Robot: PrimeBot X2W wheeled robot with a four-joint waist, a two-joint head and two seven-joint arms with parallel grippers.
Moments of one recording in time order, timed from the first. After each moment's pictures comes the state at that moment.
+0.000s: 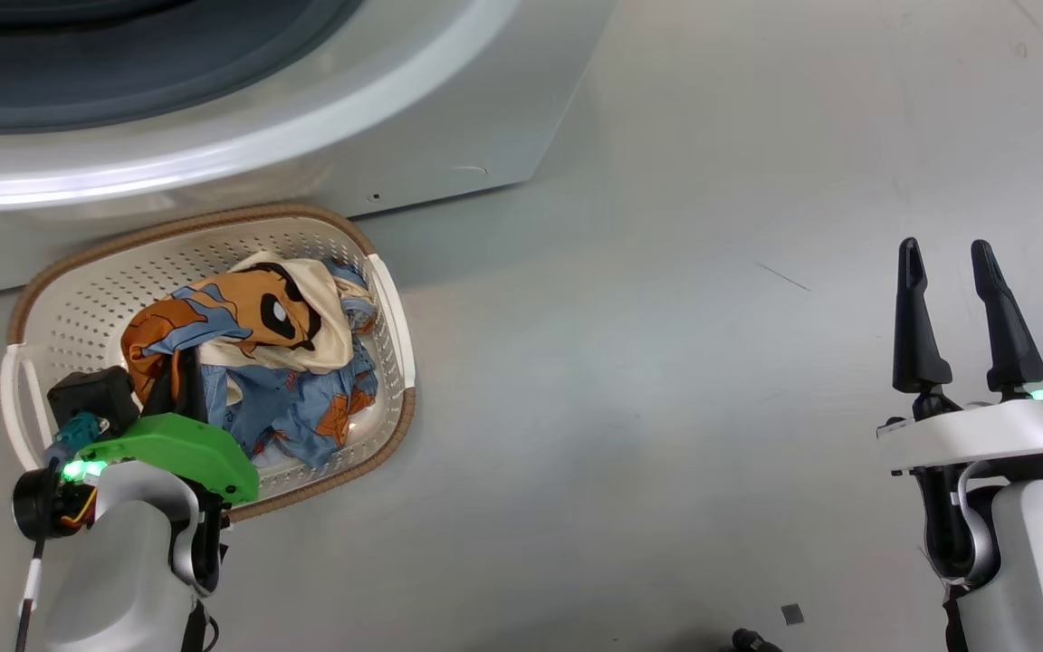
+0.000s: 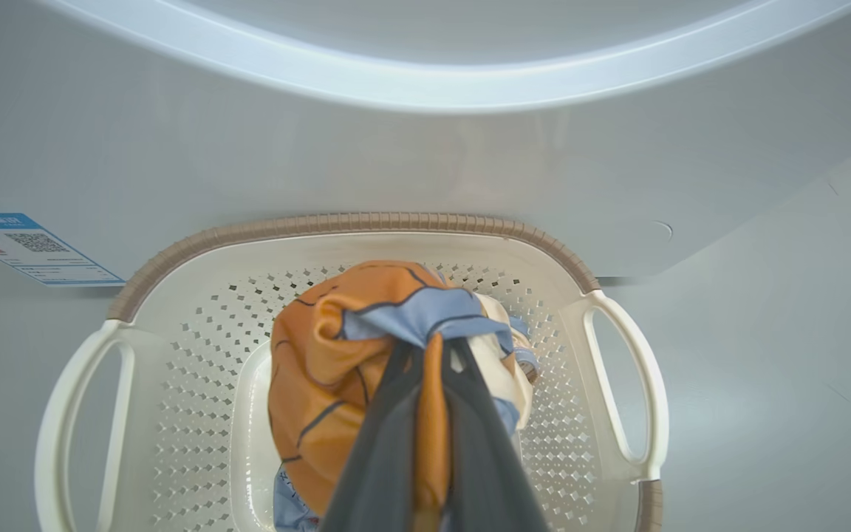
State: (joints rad) left arm -0.45 0.07 -0.06 0.76 -0.37 -0.08 -0.25; right arm -0.20 -0.08 0.04 0.13 0.34 0.12 -0.26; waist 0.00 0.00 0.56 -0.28
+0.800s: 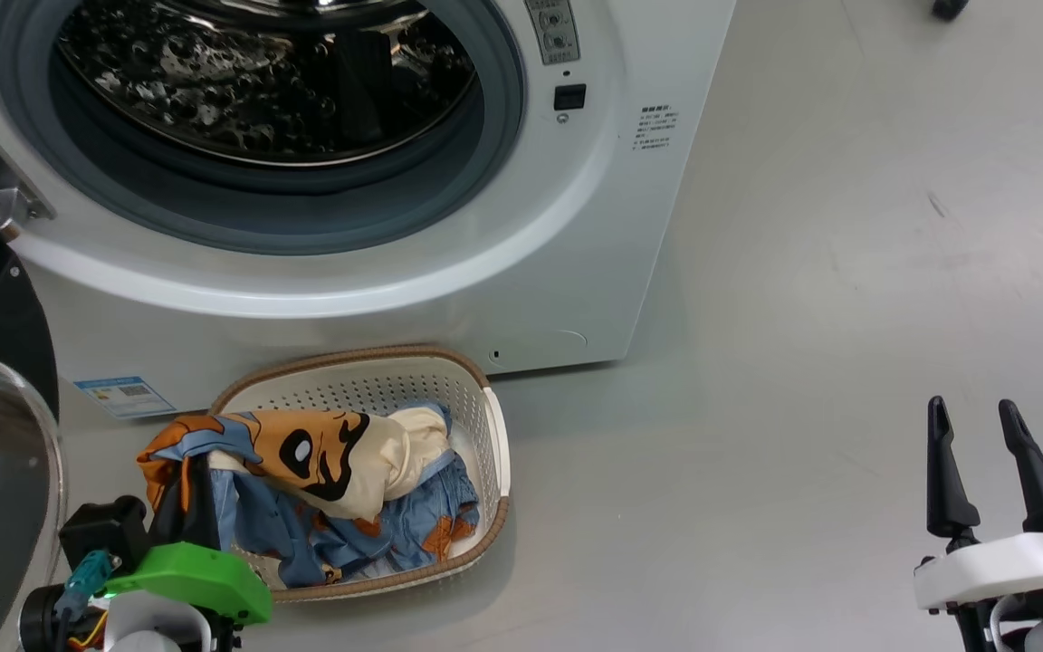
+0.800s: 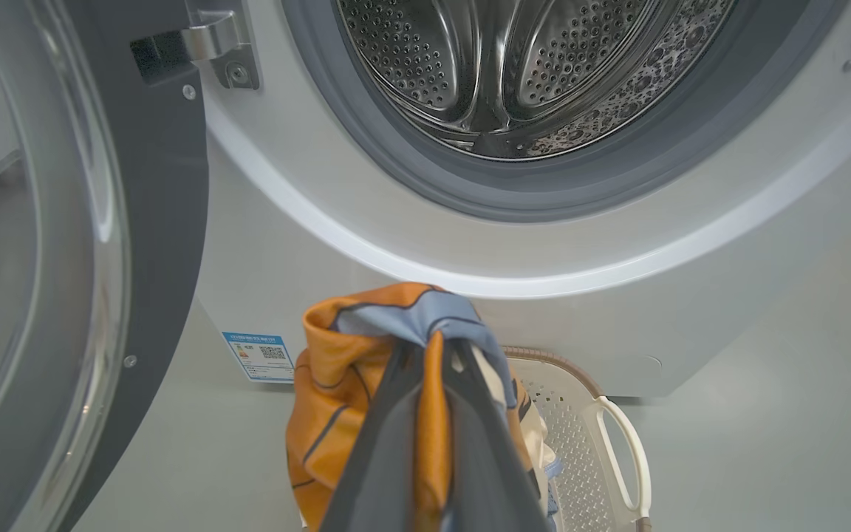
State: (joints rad) left arm -0.12 0.04 -0.03 0.43 -0.33 -0.08 -0.25; right arm 0.03 -0.13 -0.03 0.15 0.28 0.12 -0.26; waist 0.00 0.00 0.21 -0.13
